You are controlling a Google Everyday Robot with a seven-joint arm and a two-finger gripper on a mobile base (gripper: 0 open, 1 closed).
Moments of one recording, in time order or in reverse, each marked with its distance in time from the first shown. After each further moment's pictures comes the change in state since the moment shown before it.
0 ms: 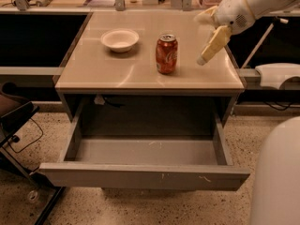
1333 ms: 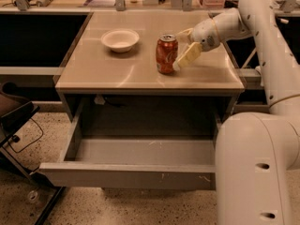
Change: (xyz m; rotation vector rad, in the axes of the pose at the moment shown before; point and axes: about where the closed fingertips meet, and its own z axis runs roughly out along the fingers) arm 0.017 -0.049 0.102 -0.112 -0.222 0.105
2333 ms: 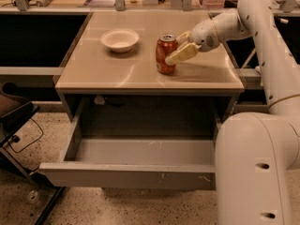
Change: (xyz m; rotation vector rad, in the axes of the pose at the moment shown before) arm 0.001 -0.001 0.002 0.000 -0.002 0.002
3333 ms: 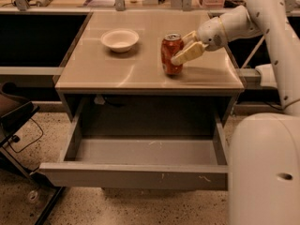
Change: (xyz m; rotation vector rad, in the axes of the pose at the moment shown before) arm -0.001 0.012 -0.018 0.023 0.023 0.001
